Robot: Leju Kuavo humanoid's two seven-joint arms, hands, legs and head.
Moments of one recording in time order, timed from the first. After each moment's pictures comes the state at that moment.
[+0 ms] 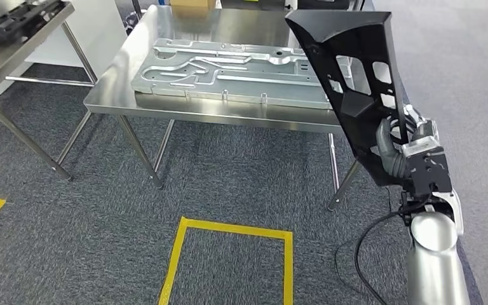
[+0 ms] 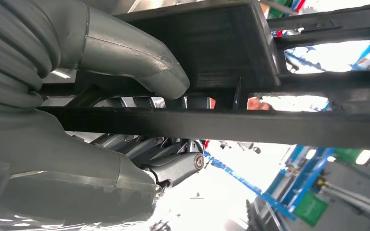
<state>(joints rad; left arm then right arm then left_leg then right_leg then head) -0.06 -0.19 1.29 -0.19 -1.20 0.17 -0.28 -0.38 -0.05 -0.02 -1.70 0.32 -0.06 -0.20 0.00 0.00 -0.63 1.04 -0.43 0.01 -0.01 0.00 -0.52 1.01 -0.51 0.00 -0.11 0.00</state>
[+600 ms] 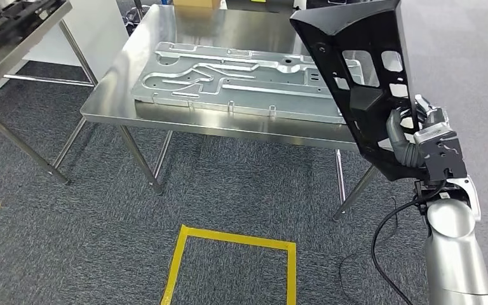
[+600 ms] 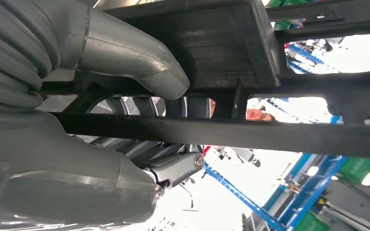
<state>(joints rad) -0.06 -0.19 1.29 -0.19 -1.20 0.16 -0.29 -0.44 -0.18 0.03 -1.64 0.23 -0.07 -0.19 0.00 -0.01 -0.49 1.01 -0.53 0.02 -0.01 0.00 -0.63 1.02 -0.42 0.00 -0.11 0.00</state>
